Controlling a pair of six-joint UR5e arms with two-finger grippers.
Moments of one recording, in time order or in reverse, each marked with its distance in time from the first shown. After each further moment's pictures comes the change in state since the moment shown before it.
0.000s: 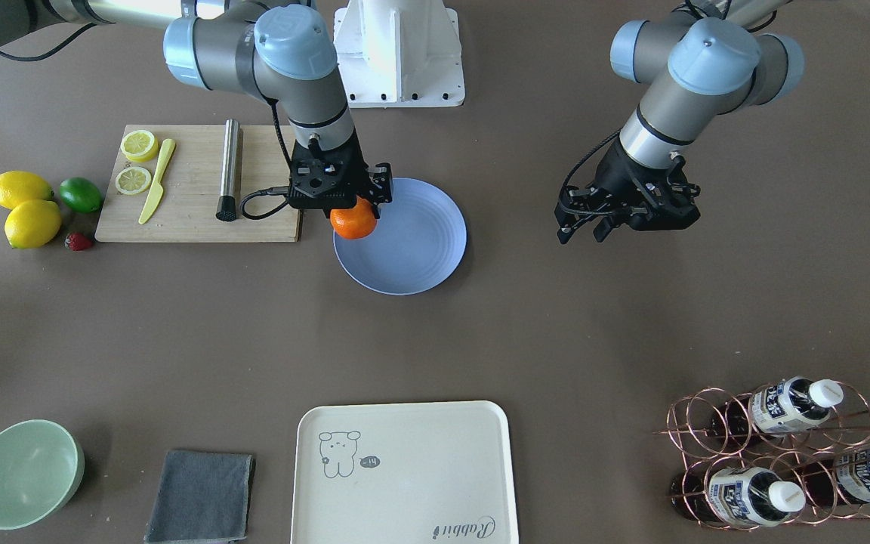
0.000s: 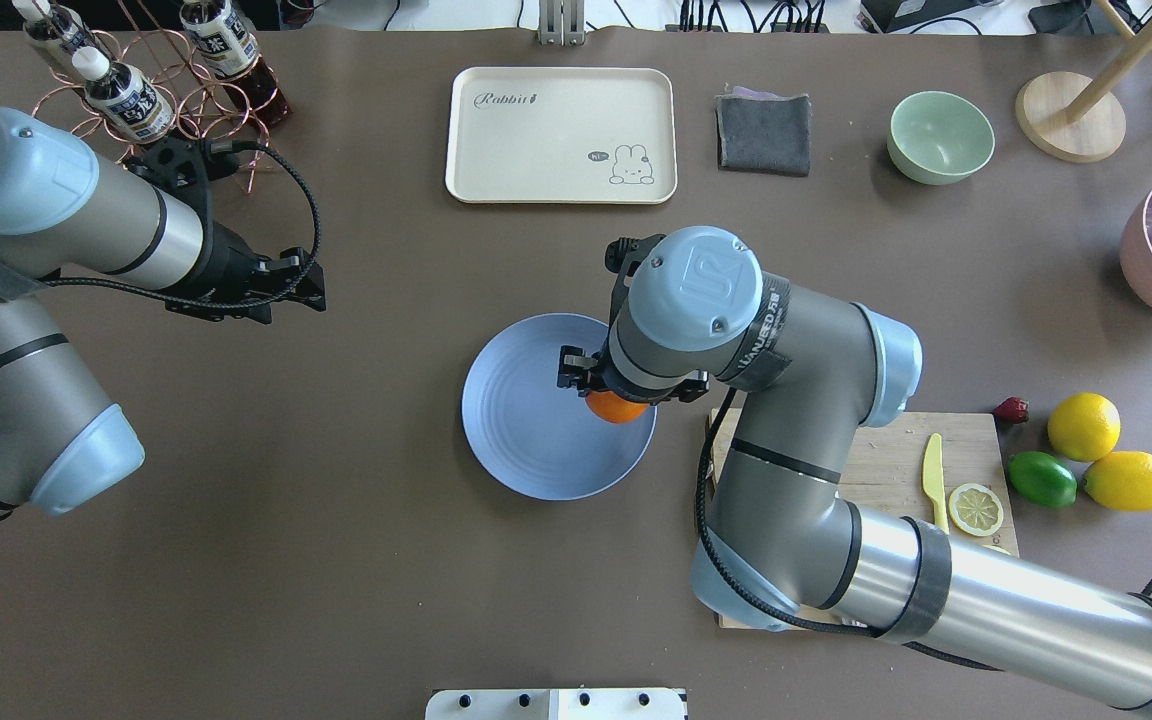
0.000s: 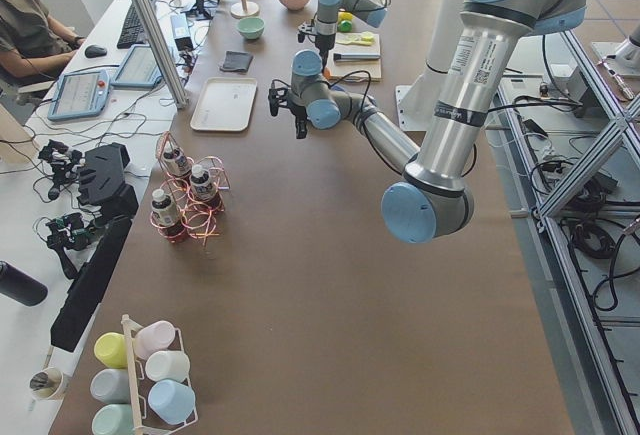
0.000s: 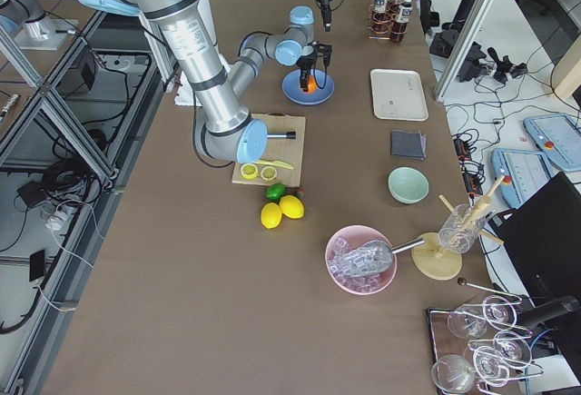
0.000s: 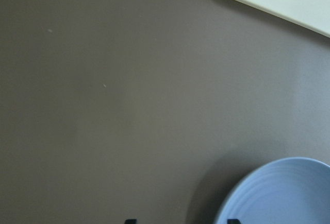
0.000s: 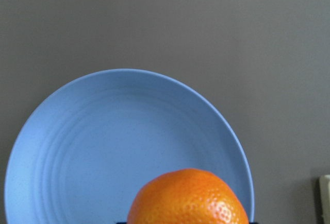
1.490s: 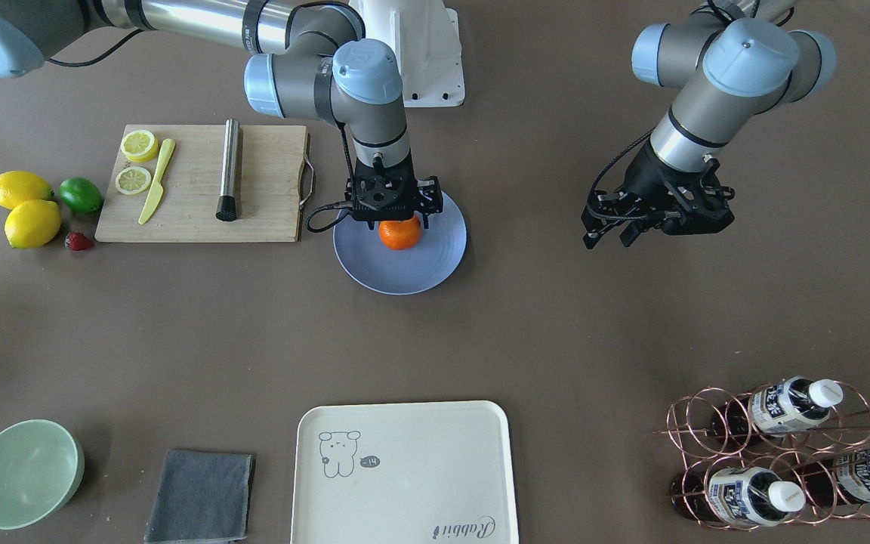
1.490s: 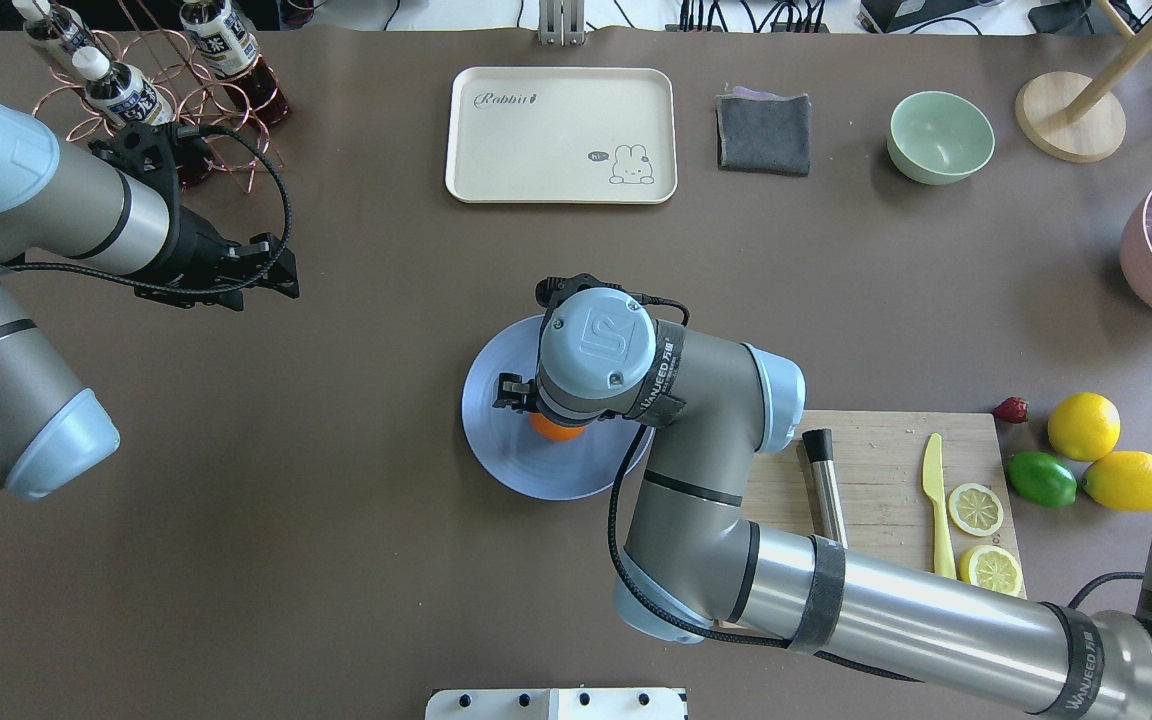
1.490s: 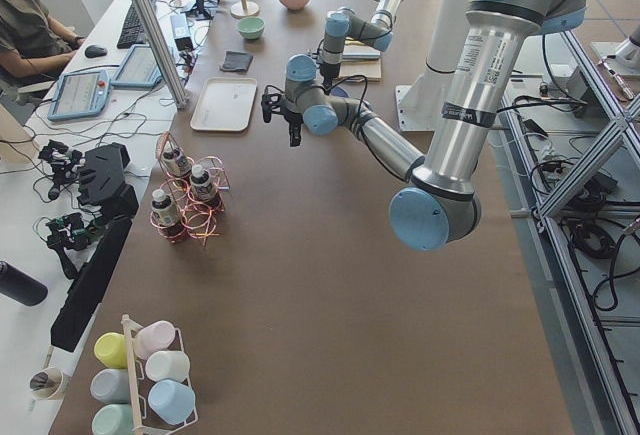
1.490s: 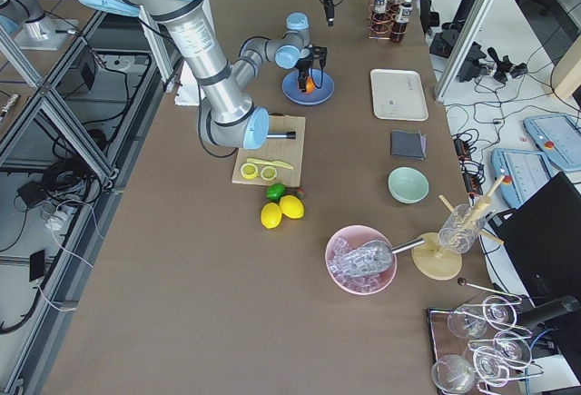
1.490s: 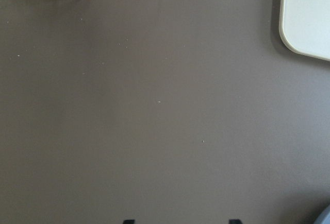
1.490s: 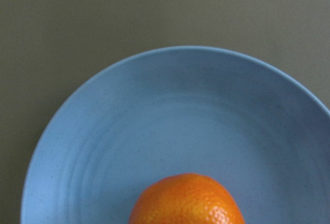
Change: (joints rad) left arm -0.037 0.015 -0.004 0.013 -0.015 0.020; right arm -0.043 0.092 -0.188 0.125 -0.066 0.016
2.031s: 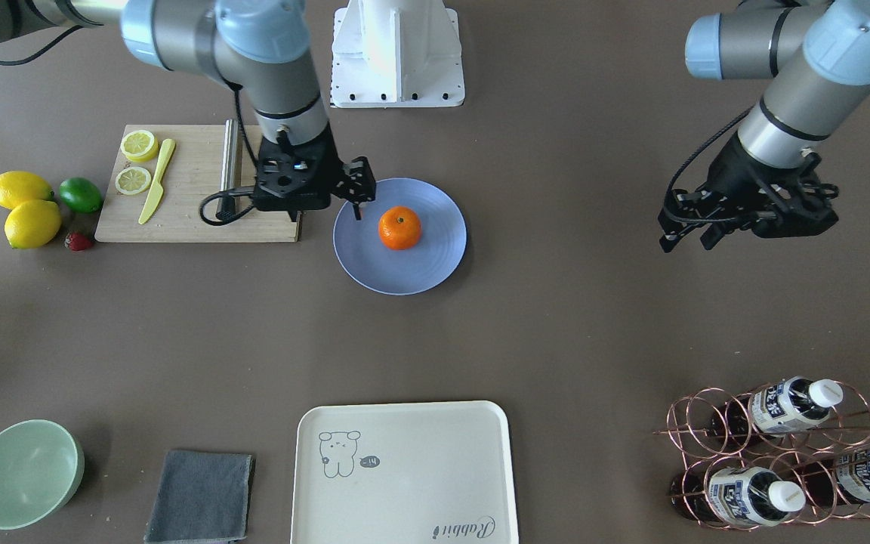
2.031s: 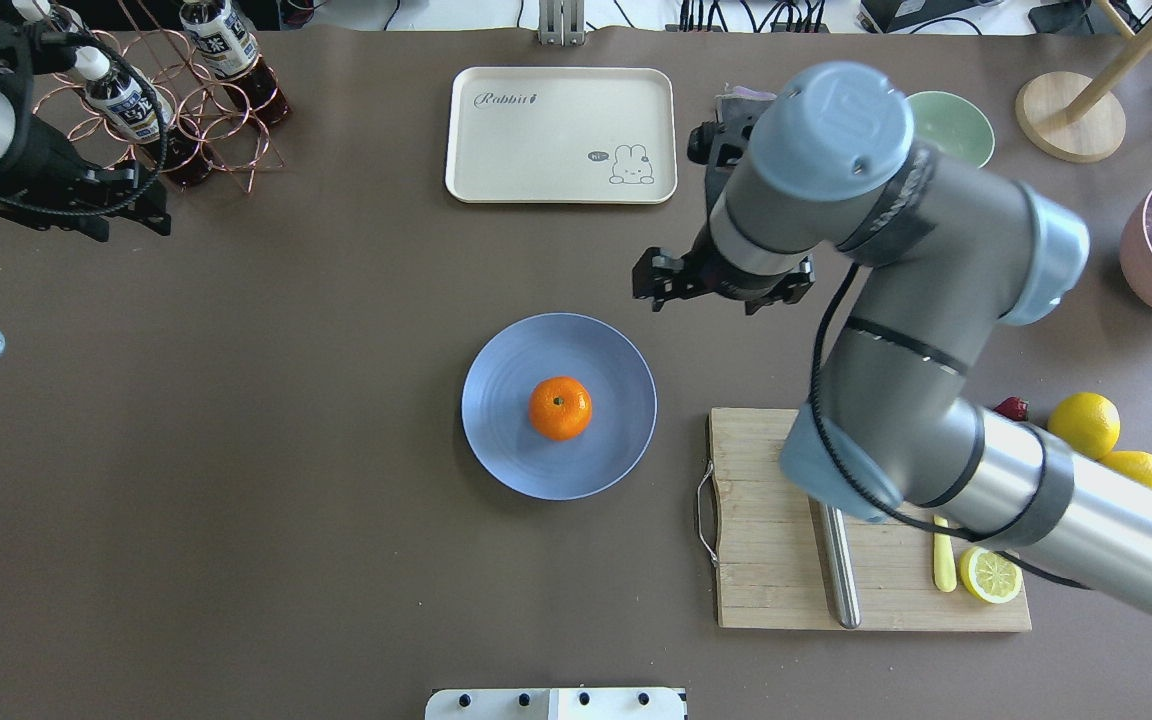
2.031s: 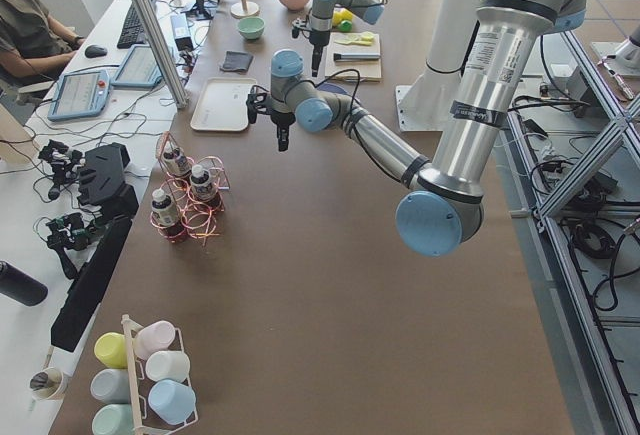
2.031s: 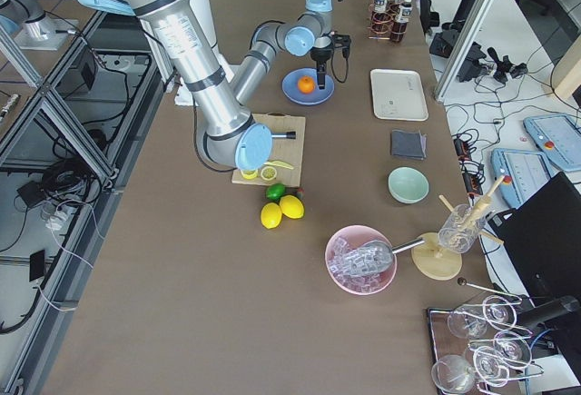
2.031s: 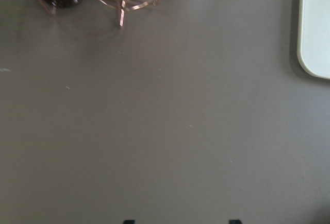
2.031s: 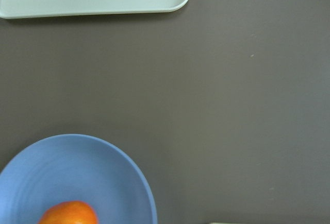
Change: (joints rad) left arm -0.243 0.040 -0.070 0.266 -0.094 0.412; right arm 0.325 -0.193 0.372 -0.308 0.248 -0.347
